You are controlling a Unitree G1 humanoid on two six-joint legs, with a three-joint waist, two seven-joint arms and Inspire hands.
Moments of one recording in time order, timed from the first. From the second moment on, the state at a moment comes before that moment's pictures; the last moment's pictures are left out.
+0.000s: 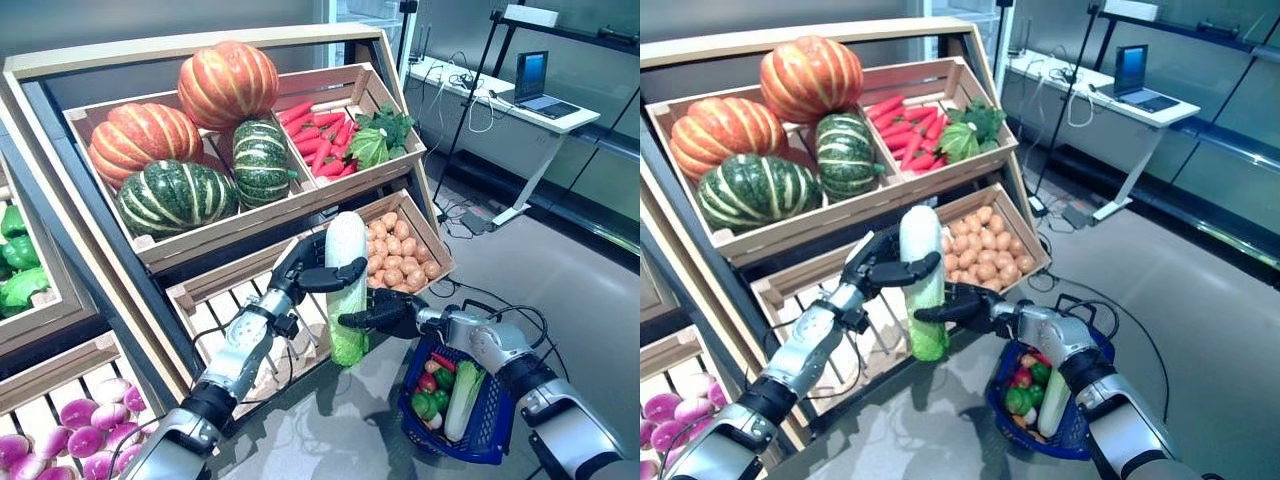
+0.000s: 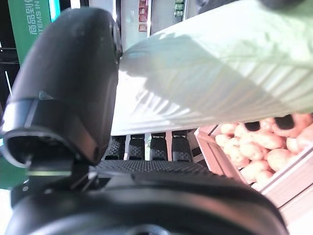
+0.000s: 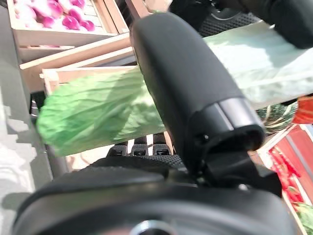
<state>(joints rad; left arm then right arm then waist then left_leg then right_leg) -0.40 0.41 -0.39 0.45 -0.56 -0.29 -0.17 -0.56 -0.45 0.45 0.55 0.87 0.50 0.46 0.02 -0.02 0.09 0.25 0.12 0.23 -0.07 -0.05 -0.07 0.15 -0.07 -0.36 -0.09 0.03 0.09</state>
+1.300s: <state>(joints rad) -0.32 0.38 -0.39 0.45 -0.70 -0.20 -0.21 -0.46 -0.42 0.45 0.63 0.96 0.47 0.48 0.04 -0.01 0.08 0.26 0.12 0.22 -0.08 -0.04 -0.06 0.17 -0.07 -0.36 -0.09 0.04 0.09</state>
